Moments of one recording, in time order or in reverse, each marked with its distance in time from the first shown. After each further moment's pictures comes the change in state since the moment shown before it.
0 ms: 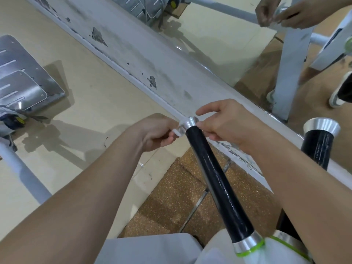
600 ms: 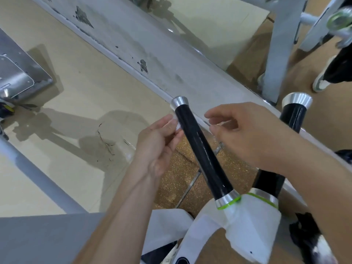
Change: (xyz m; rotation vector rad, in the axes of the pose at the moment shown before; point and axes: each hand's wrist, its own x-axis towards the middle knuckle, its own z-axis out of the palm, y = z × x) left_hand -0.051 -0.057 0.058 -0.910 0.161 0.174; right_hand -0.093 0.011 -0.019 -0.455 0.027 -0.152
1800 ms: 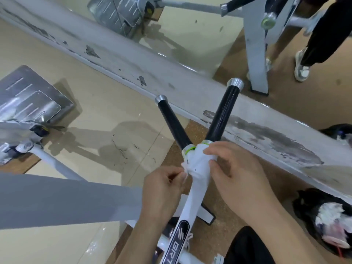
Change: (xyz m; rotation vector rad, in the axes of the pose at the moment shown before) left_hand -0.195 -0.070 -0.008 1.329 0.048 0.519; right_hand -0.176 0.027 0.034 0.161 0.353 -0.030
